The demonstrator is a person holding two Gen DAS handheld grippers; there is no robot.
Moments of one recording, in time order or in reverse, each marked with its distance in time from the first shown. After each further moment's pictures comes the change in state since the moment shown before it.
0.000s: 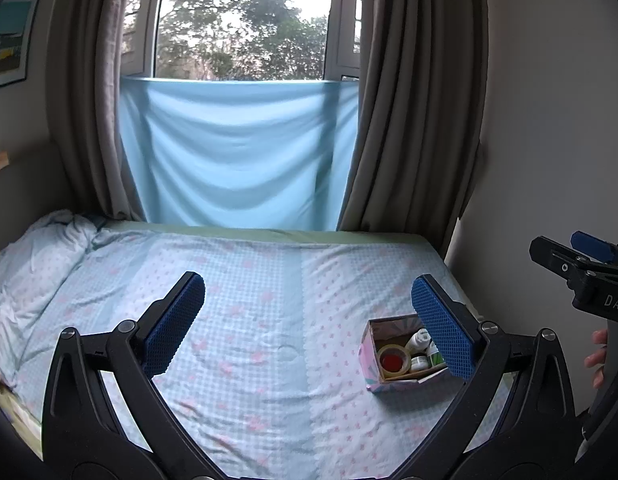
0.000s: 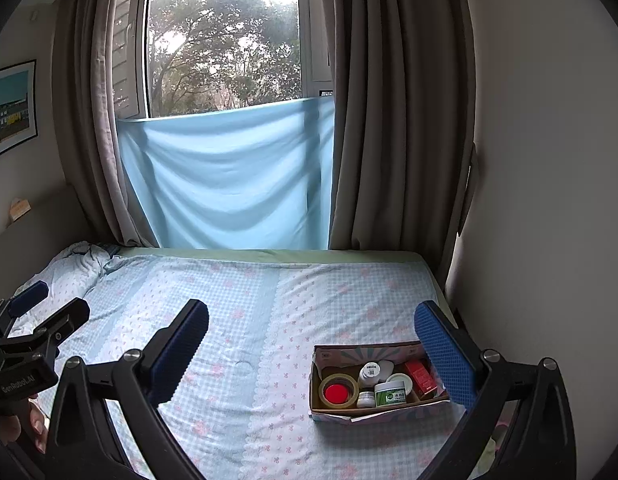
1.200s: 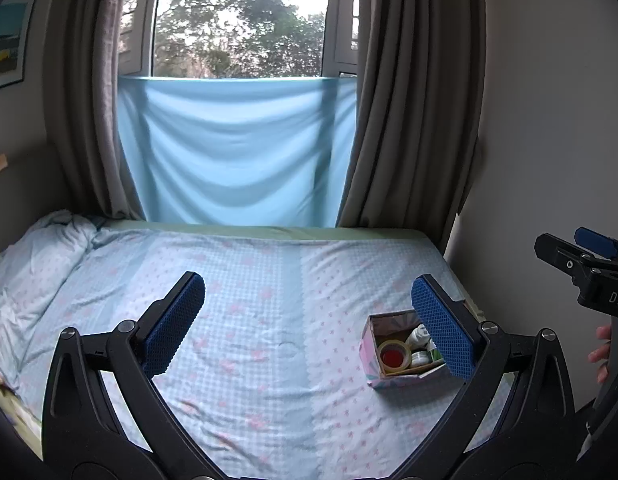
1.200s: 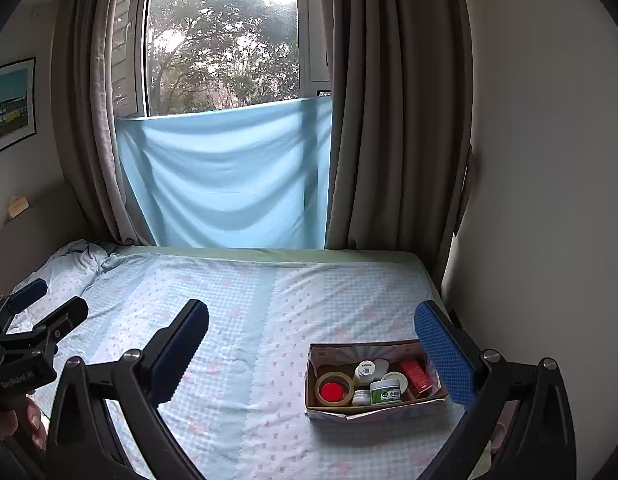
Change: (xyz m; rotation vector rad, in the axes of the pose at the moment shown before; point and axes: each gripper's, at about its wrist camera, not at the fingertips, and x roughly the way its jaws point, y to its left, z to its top) left arm -0.002 0.002 -0.001 0.009 0.010 -0.006; right arm 0.000 -0.003 -0.002 -0.007 0.002 -0.005
